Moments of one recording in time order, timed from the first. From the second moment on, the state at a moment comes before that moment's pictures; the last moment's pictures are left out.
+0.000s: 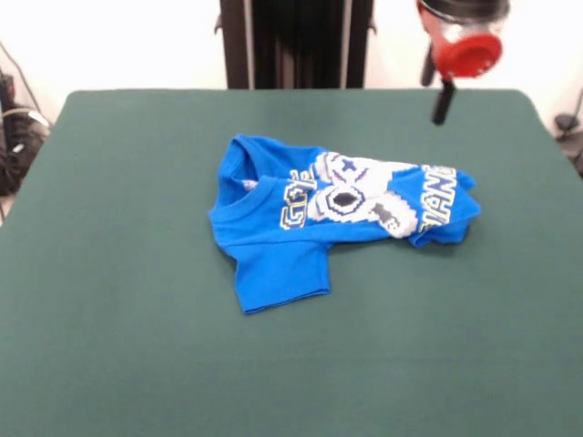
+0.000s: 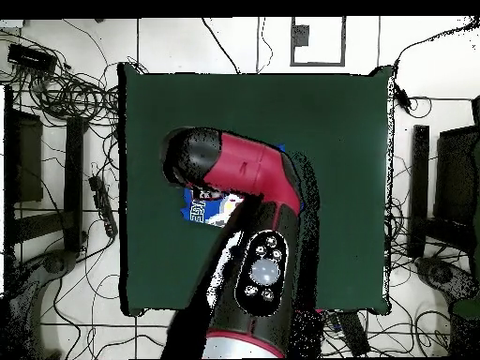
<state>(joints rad) 0.14 -0.51 -0.34 1.34 0.31 1.03 2.98</state>
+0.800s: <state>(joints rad) 0.08 -0.39 -0.34 1.16 0.12 1.03 2.98</state>
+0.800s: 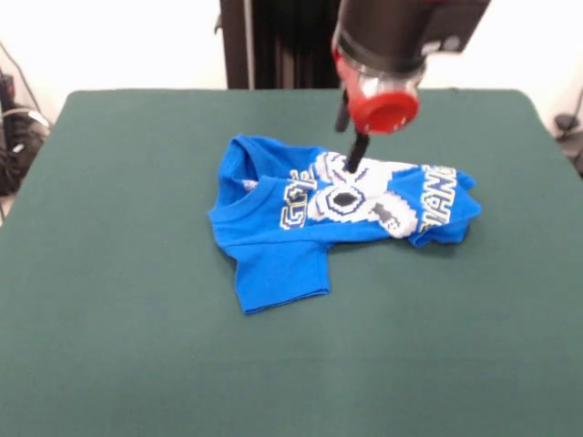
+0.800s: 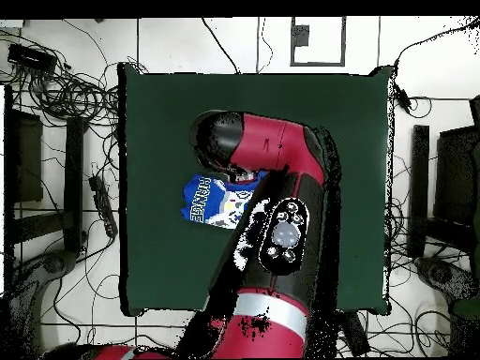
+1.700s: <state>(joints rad) 0.05 -0.11 -0.34 0.97 -0.02 1.03 2.98</state>
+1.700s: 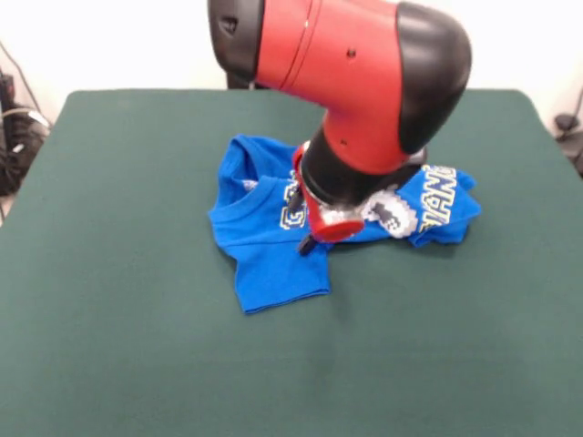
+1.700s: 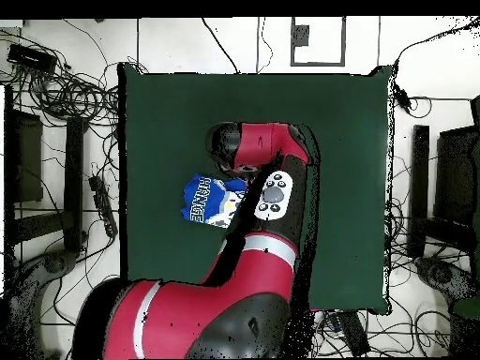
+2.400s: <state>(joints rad) -0.10 -0.09 -0.29 0.91 -0.04 0.97 2.98</state>
